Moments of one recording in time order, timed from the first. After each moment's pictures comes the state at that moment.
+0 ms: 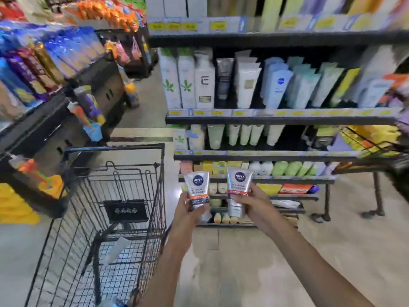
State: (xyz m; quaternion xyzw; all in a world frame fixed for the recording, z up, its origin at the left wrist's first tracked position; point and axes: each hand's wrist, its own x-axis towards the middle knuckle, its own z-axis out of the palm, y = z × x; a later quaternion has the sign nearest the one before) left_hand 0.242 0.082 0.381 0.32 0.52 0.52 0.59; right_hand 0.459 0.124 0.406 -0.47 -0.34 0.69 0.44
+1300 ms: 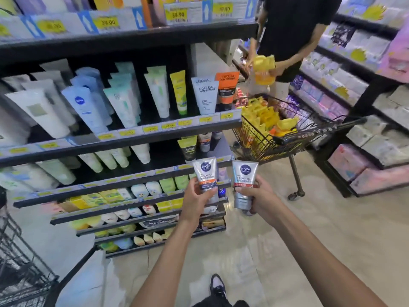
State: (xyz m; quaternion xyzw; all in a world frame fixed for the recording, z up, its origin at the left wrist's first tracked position) left_hand 0.798 0.236 0.374 0.47 0.51 0.42 0.59; right_hand 1.001 0.200 0.397 -0.52 -0.28 0.61 0.53
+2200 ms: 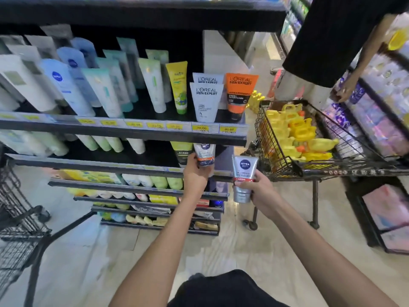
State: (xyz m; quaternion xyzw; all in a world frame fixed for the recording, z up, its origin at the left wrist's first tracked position) left_hand 0.901 0.396 0.336 0.40 0.65 0.51 0.39; right_hand 1.102 0.360 0.360 -0.55 -0.35 0.65 0.39
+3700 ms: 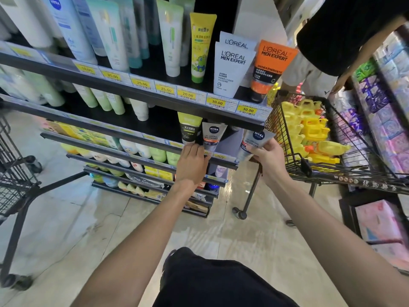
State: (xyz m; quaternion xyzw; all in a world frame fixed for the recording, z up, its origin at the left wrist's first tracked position) left_hand 0.880 0.389 0.263 0.68 0.69 0.25 -0.04; right_hand 1.097 0.425 0.369 -0.59 -0.43 0.53 0.43
